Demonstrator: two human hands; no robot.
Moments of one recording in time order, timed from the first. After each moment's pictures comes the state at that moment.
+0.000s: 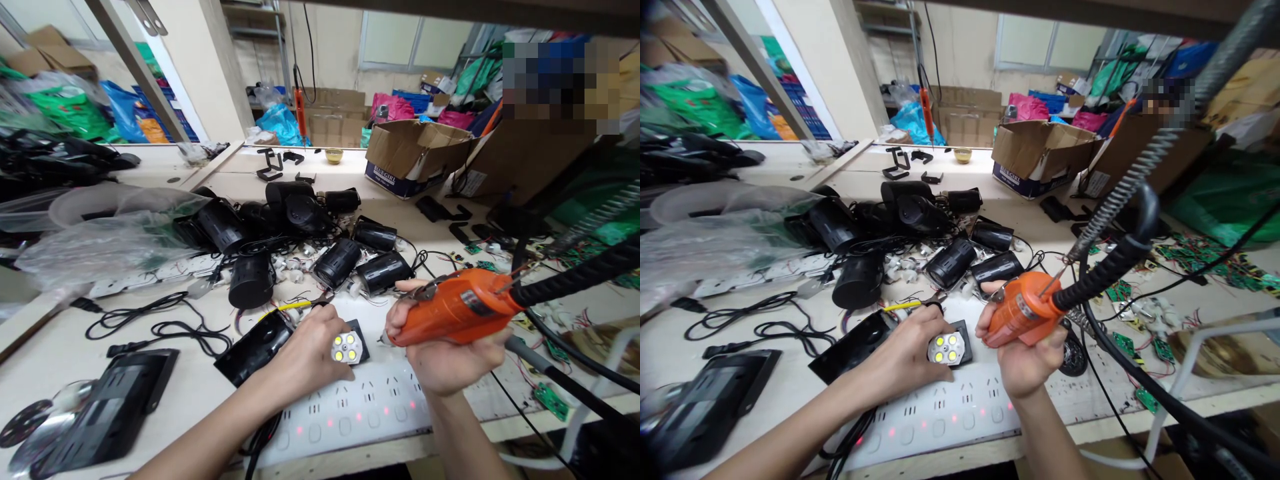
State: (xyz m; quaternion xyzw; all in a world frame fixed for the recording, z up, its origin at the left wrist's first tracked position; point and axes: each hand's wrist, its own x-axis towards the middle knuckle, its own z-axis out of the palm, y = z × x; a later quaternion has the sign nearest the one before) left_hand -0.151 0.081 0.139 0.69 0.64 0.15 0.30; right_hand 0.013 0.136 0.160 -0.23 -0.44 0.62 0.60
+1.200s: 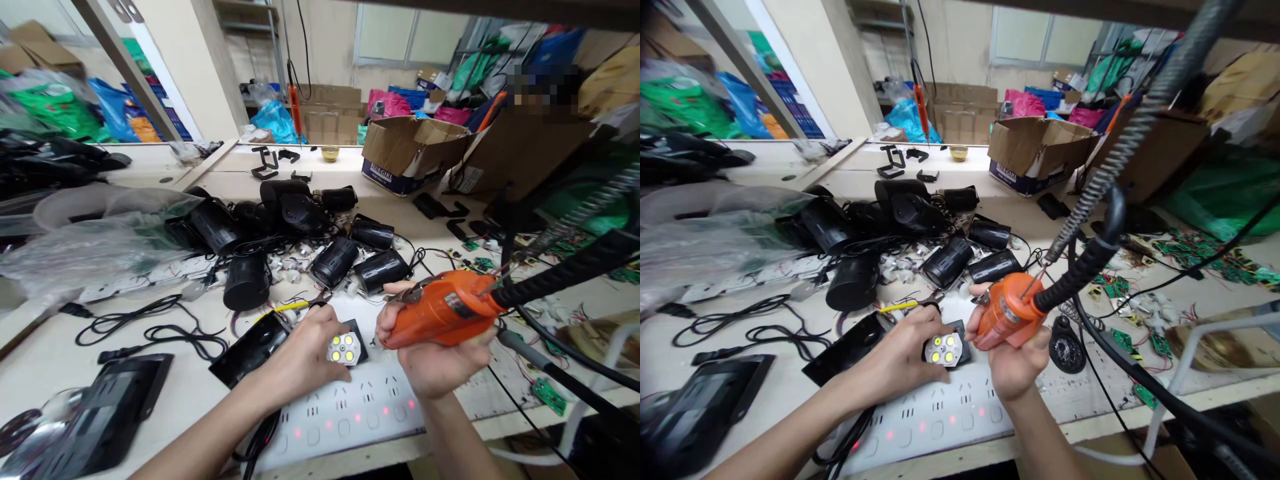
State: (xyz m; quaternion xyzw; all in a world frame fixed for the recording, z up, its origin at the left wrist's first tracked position) left_hand -0.156 0.081 0.134 0.70 0.62 0.17 0.32; right_hand 0.011 0.131 0.158 -0.24 -0.45 0.64 0.57
